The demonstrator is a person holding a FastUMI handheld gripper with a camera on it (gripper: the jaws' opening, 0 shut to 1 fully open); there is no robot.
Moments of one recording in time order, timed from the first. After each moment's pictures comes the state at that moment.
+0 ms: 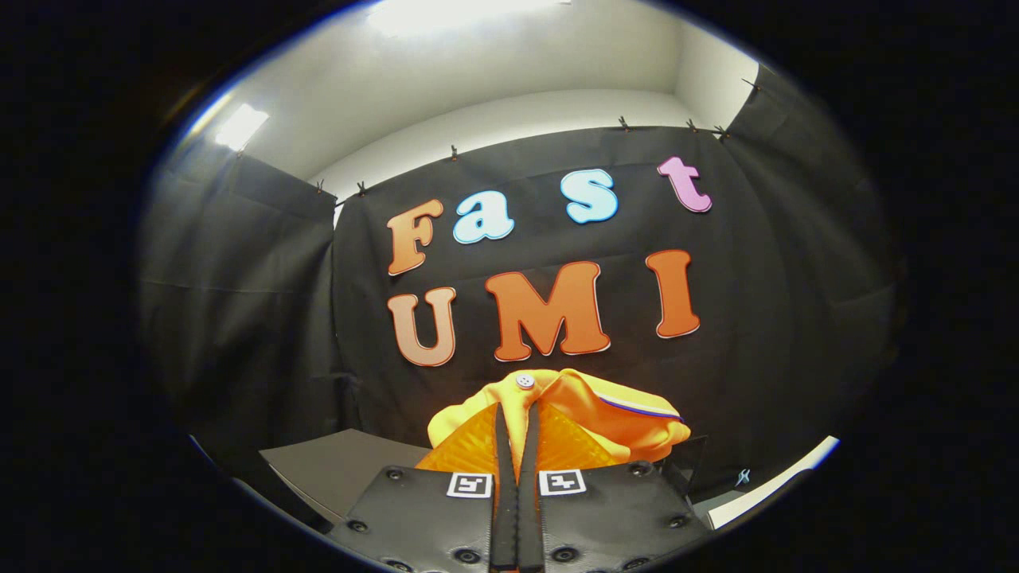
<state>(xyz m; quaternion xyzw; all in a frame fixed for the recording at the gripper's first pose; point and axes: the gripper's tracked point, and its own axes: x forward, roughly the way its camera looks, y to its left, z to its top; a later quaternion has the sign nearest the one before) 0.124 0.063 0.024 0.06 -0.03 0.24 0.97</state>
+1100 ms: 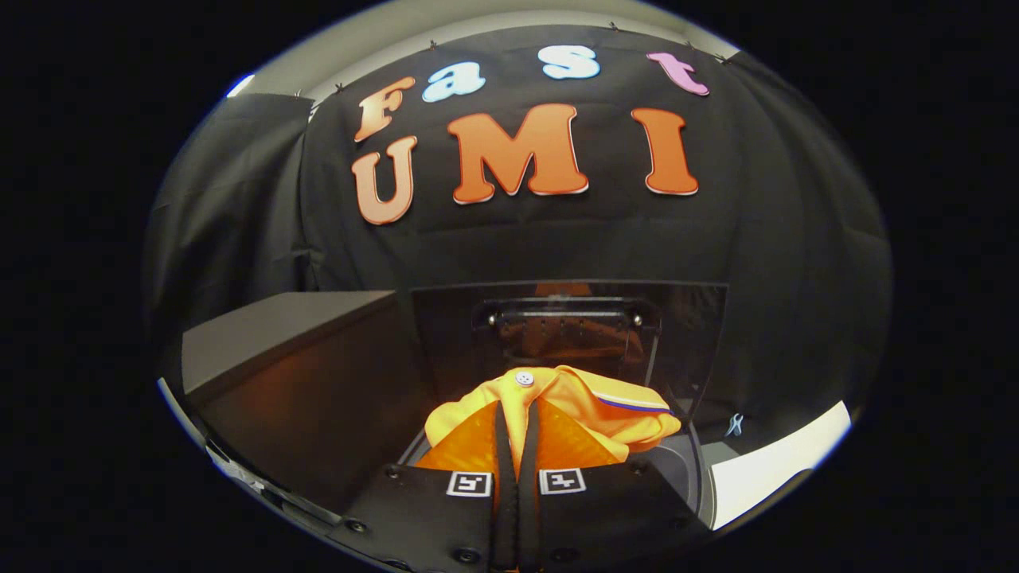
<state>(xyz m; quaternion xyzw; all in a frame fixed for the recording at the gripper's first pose) 0.230 0.037 -0.269 -0.01 0.18 0.24 0.95</state>
